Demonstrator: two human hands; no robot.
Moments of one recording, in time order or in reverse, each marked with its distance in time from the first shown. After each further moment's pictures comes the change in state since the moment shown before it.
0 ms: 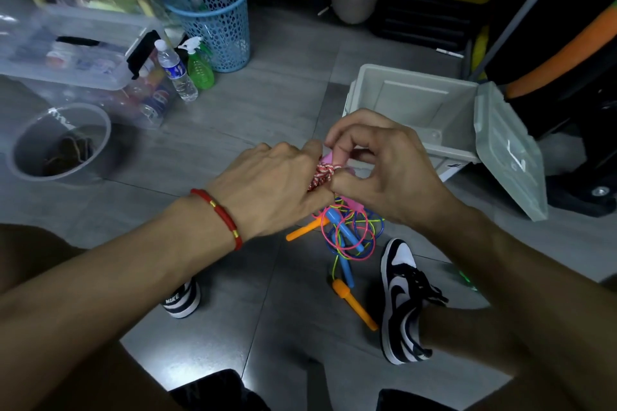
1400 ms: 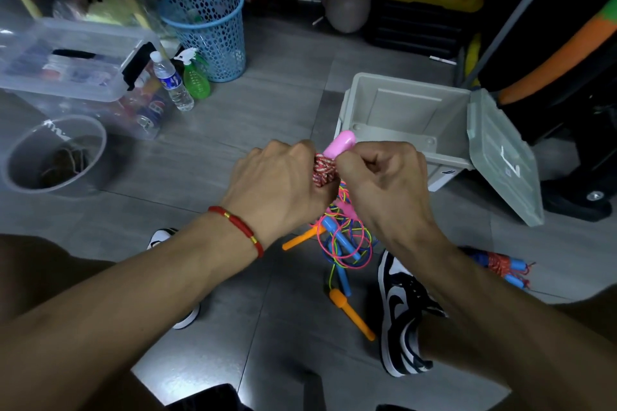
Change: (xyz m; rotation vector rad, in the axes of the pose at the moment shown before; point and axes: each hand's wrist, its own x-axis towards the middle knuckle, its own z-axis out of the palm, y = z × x) left_hand 0.019 0.018 0.005 -0.130 0.080 -0.353; right_hand -0.009 -0.012 0.012 -0.074 0.321 0.253
